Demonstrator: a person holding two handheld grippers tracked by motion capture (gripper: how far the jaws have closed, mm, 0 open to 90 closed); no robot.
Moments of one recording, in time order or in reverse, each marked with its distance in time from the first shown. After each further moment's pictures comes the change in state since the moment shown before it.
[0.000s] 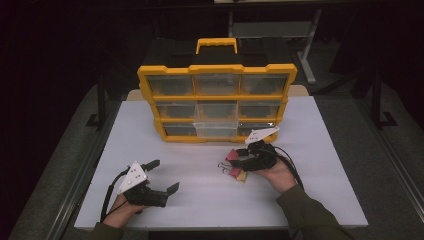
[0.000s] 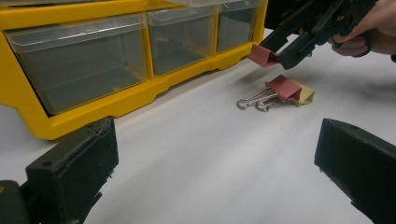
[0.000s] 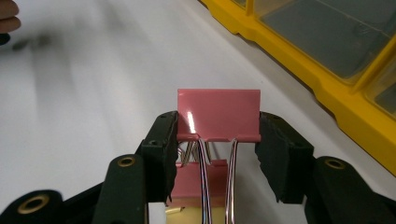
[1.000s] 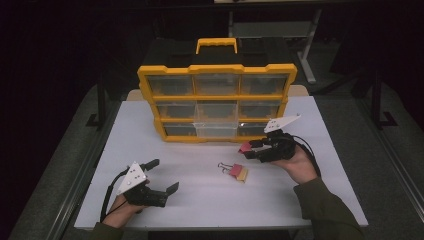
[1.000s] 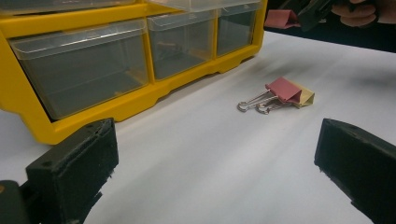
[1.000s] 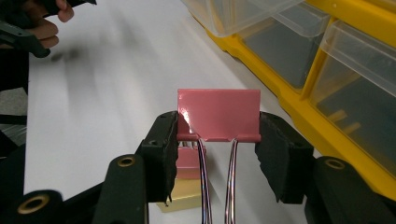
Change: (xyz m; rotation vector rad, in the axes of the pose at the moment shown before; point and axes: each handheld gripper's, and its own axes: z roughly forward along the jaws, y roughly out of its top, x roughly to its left) left arm 0.000 0.000 -0.001 -0.016 0.001 0.017; right arm -0.025 0.009 -0.049 -0.035 0.062 -0.014
